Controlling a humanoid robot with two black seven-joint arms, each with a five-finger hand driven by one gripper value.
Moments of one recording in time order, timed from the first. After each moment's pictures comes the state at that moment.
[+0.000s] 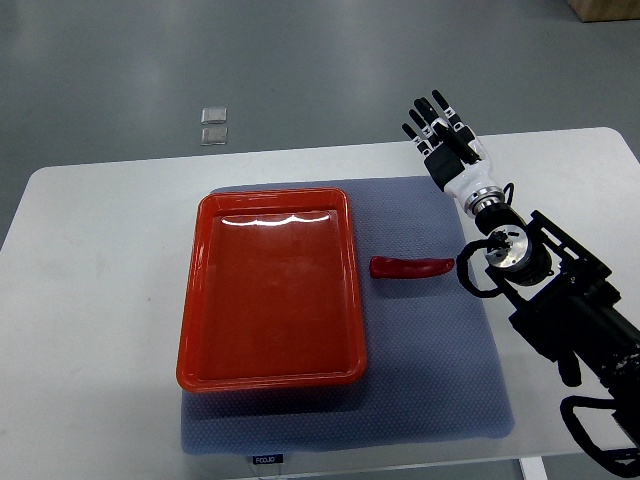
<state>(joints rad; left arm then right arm) -0.05 0.00 0.07 -0.27 0.12 -0.01 0.06 0.65 0.00 1.10 0.71 -0.17 0.15 0.26</state>
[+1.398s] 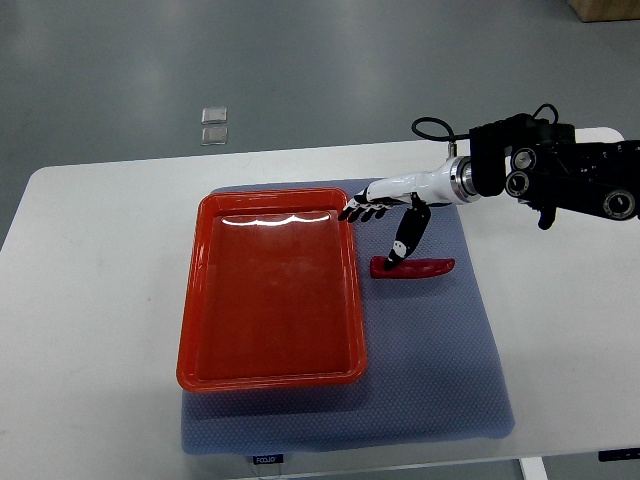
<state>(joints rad) -0.05 0.00 0.07 -0.27 0.12 -0.01 0.06 1.32 -0.45 -0.15 1.14 -0.84 0.35 0.00</state>
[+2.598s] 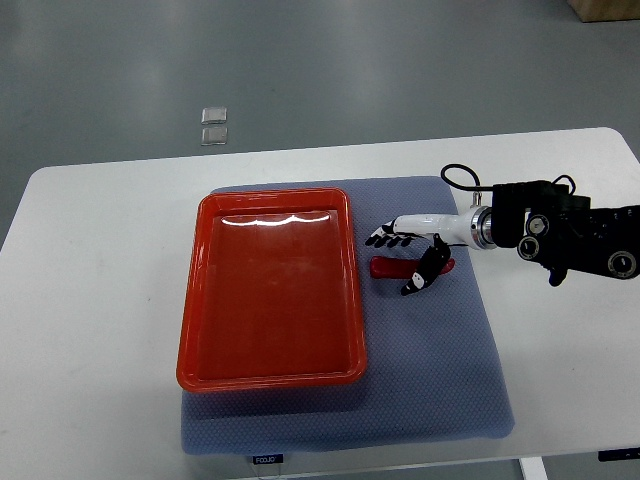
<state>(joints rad) -0.05 0.00 0.07 -0.27 0.12 -0.01 0.06 1.15 -0.47 -0.16 1.15 -0.91 0.14 0.01</state>
